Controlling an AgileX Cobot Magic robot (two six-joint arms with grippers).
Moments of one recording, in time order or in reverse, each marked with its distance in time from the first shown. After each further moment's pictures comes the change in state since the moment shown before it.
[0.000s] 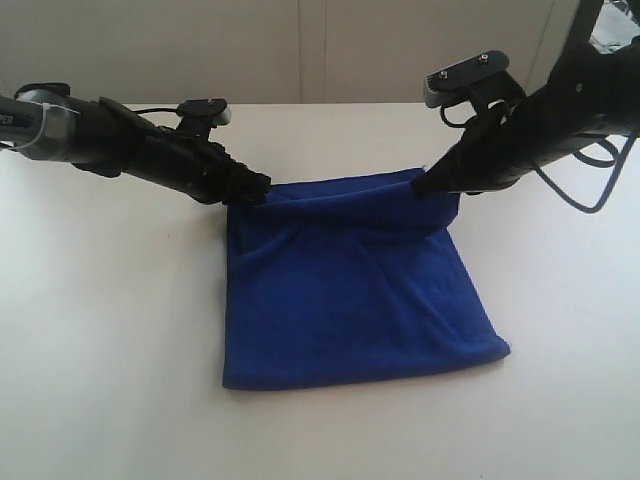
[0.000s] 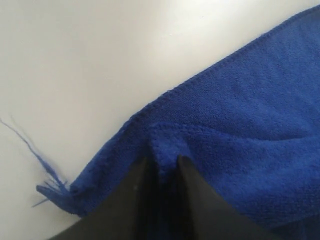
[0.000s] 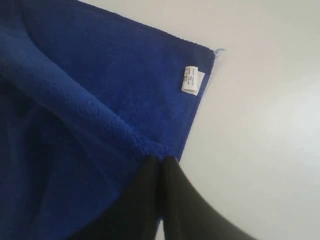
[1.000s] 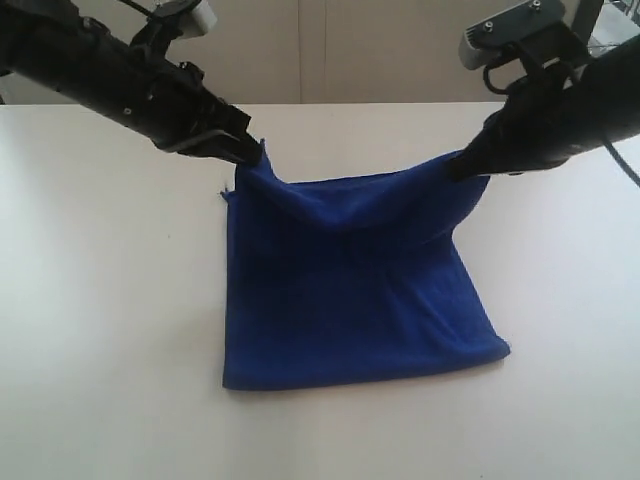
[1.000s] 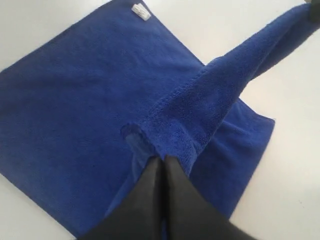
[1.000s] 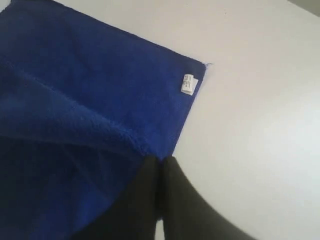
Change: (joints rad) left arm -0.048 -0.532 0.213 0.272 0.361 -0.257; right arm 0.000 -0.299 0.114 0.002 0.101 -0.039
